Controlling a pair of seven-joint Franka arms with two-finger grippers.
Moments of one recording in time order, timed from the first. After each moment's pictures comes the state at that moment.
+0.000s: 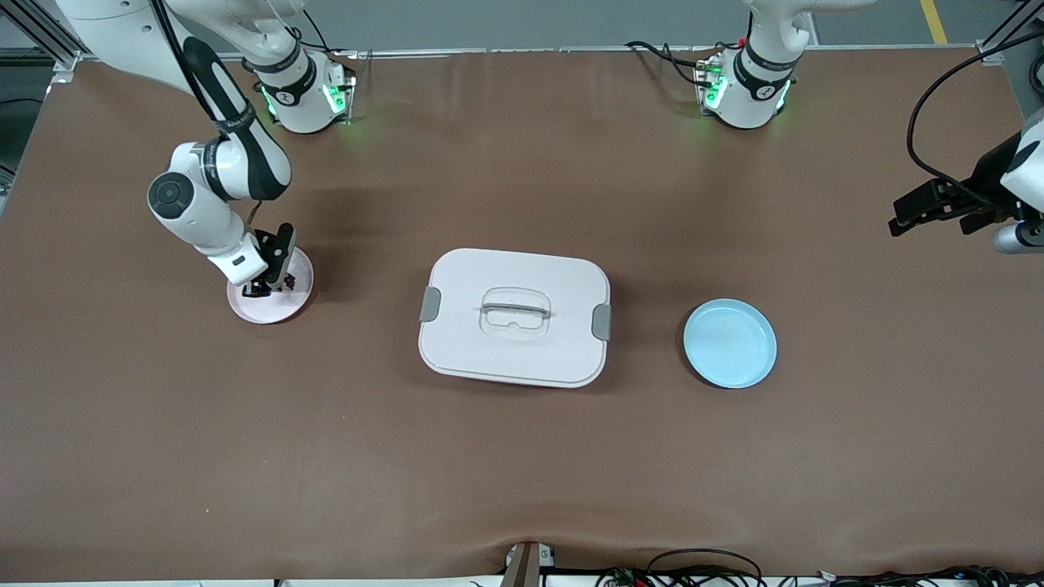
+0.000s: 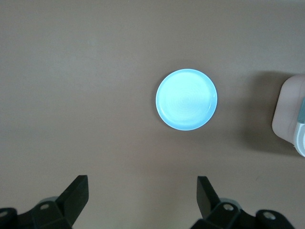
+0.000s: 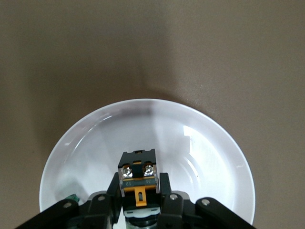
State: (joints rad) left arm -0.06 0.01 0.04 -1.60 -0.03 1.61 -0.04; right arm 0.03 0.22 -0.02 -2.54 -0.02 2.77 -1.41
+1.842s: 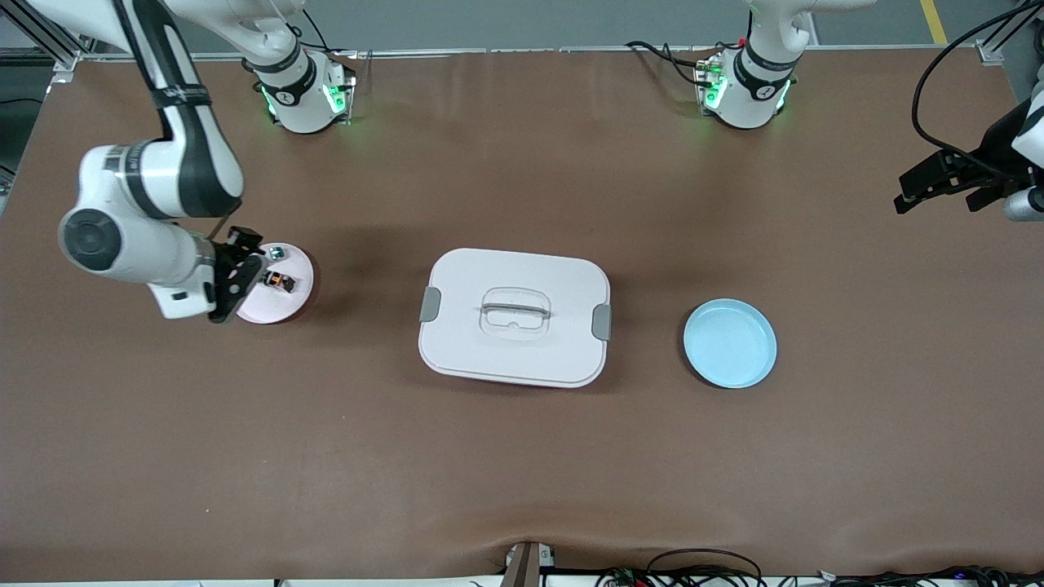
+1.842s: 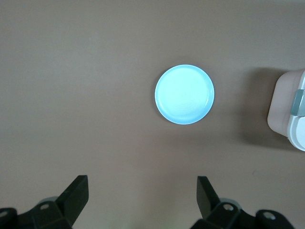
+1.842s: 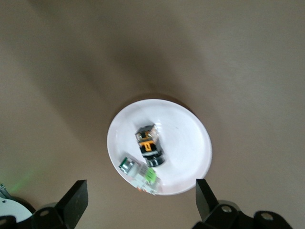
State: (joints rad) left arm -0.06 -0.07 0.04 -1.64 -0.03 1.58 -0.05; right arm 0.04 0.18 -0.03 -1.99 -0.02 1.91 -0.93
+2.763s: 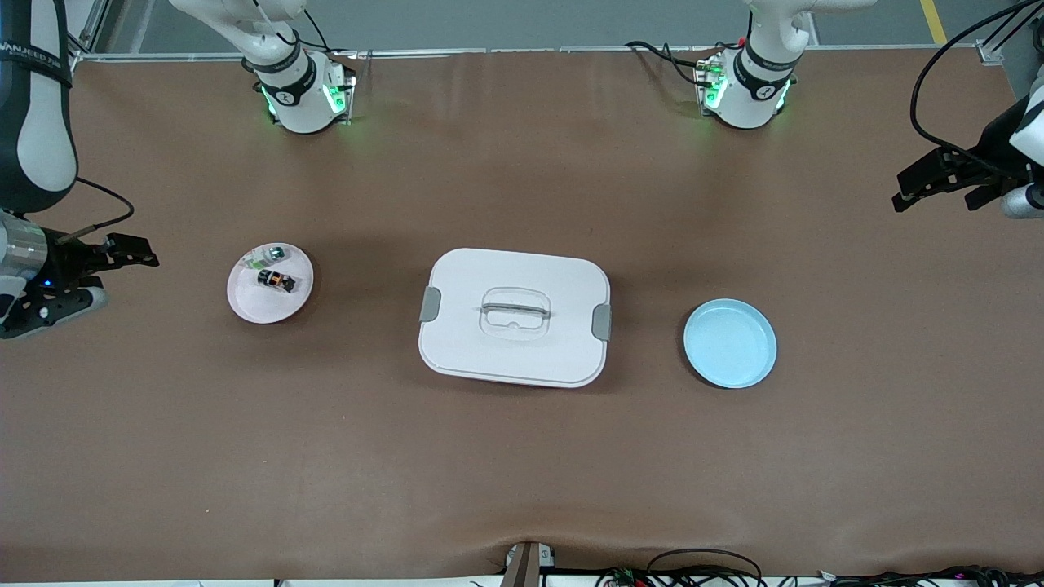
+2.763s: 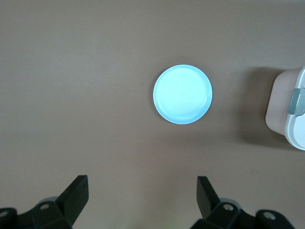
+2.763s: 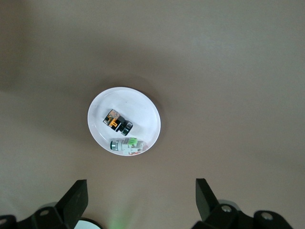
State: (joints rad) left arm -0.06 -0.07 0.04 -1.64 -0.03 1.58 -0.05; right arm -0.10 0.22 -0.03 -1.61 -0.02 1.59 -0.45
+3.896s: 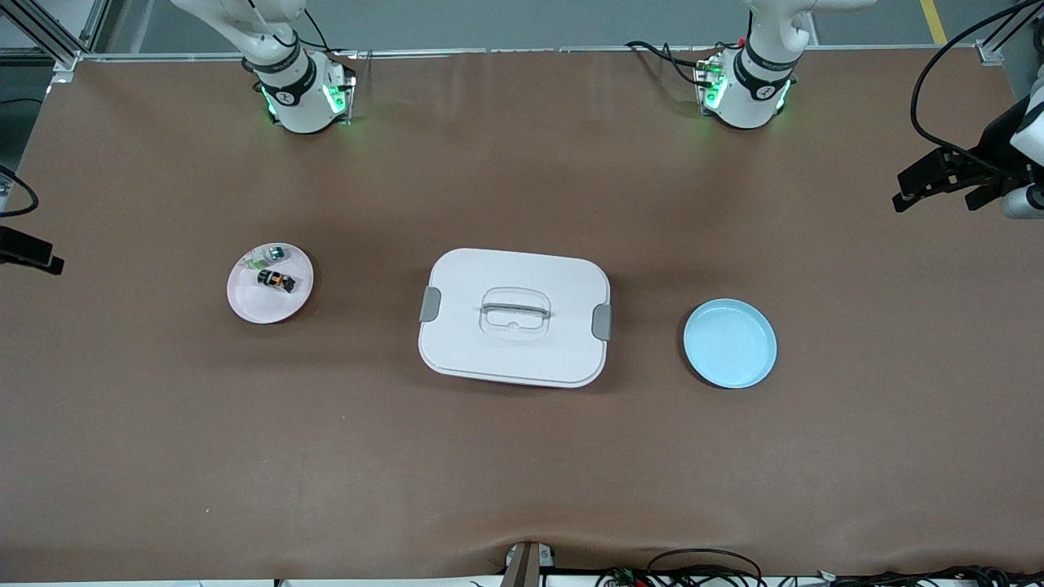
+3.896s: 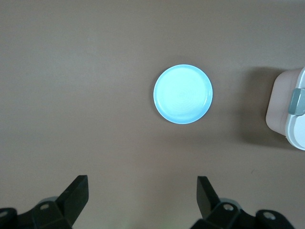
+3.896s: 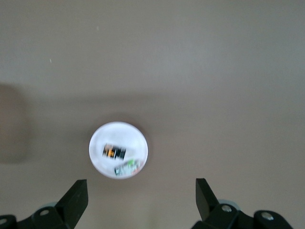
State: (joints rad) left arm -0.06 -0.07 0.04 -1.64 -0.03 1.58 -0.05; right arm -0.16 0.21 -0.03 -1.35 -0.02 1.46 -0.16
